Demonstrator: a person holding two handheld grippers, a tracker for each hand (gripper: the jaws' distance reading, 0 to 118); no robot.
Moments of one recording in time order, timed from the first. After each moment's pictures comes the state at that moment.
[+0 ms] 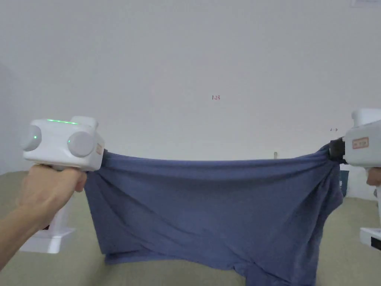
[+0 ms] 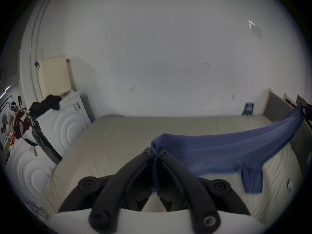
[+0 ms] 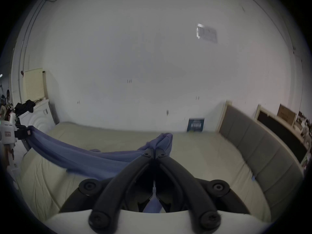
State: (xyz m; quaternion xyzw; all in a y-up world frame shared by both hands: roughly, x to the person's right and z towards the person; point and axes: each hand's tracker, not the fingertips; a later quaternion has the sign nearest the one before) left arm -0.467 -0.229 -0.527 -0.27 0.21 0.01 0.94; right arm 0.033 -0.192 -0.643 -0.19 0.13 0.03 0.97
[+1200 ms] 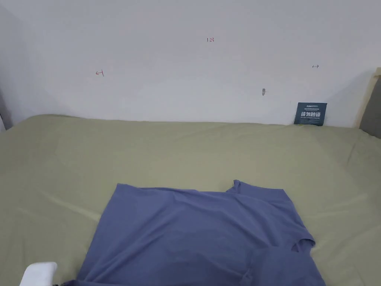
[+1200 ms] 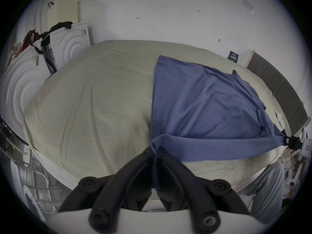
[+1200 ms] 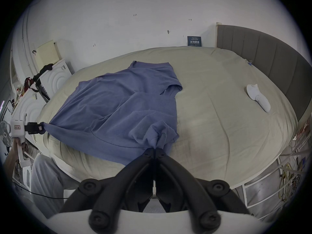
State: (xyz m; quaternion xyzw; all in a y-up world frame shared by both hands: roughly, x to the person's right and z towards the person) left arm -0.406 -0.447 -0.125 -0.42 0.16 0.11 0.89; right arm 0.156 -0.467 -0.240 -0.39 0.16 -0.01 0.91
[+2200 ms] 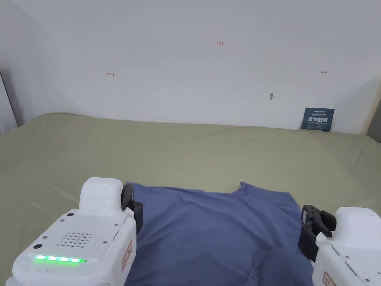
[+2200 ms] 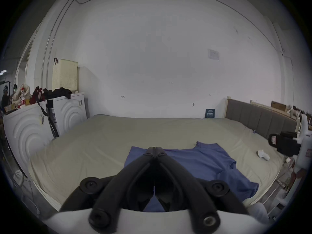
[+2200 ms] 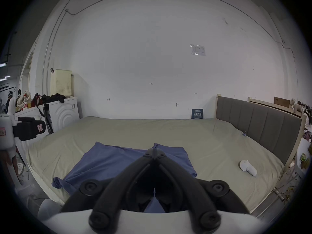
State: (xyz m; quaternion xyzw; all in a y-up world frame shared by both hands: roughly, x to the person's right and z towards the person) left arm -0.286 -0.317 -0.122 -0.11 0.14 0.01 0.98; right arm 0.038 -0.325 -0.200 -0.10 0.15 0.00 0.98
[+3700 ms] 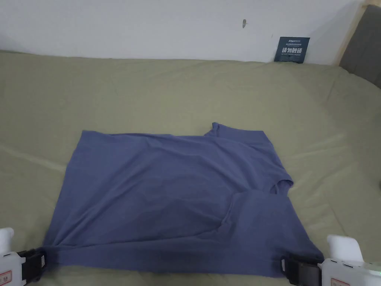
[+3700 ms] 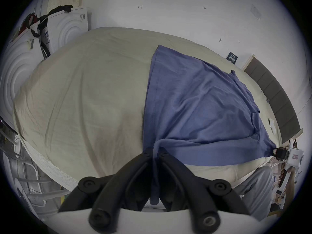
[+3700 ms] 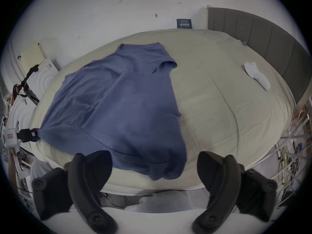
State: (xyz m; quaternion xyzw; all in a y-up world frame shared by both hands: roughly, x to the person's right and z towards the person) left arm -0.415 -0.464 -0.135 -0.44 0.12 0.17 0.87; right arm 0.136 -0.497 -0.253 -0.47 0.11 -0.02 0.88
